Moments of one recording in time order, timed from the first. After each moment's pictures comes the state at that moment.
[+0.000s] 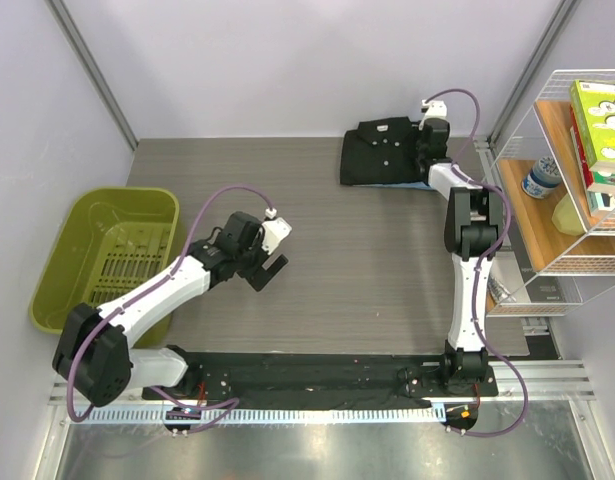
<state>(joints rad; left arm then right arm) -0.59 1.27 0.85 -0.48 -0.07 0.29 0.02 2.39 1.85 0.24 0.15 0.00</state>
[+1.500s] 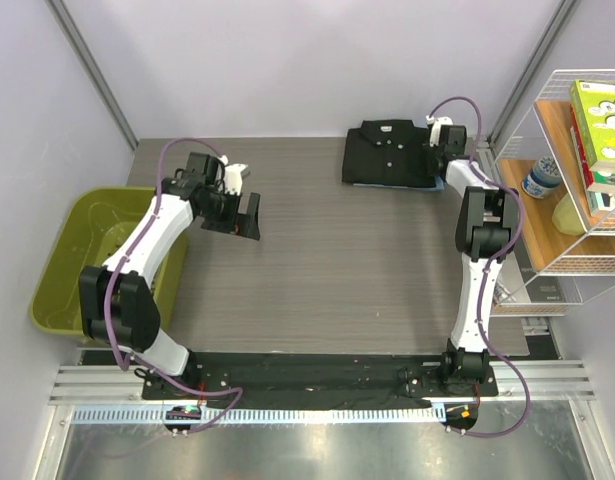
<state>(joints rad) -0.21 1.57 1.33 -0.84 0.35 0.03 -0.08 2.36 1.85 -0.16 0.05 -0.22</state>
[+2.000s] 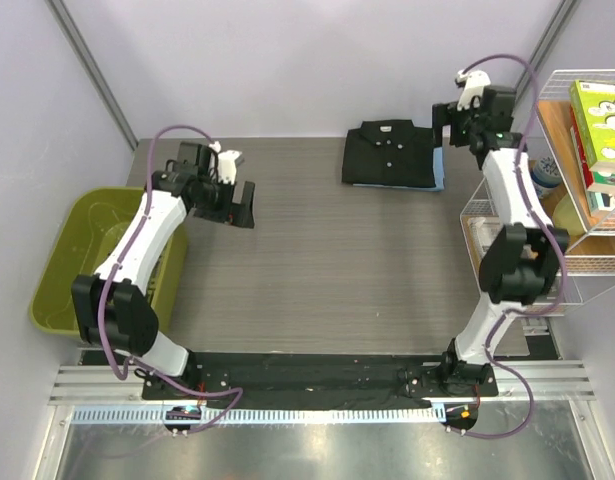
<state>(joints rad) -0.20 1.51 1.36 -0.87 0.29 0.05 -0.10 1.91 1.76 -0.35 -0.14 -0.23</state>
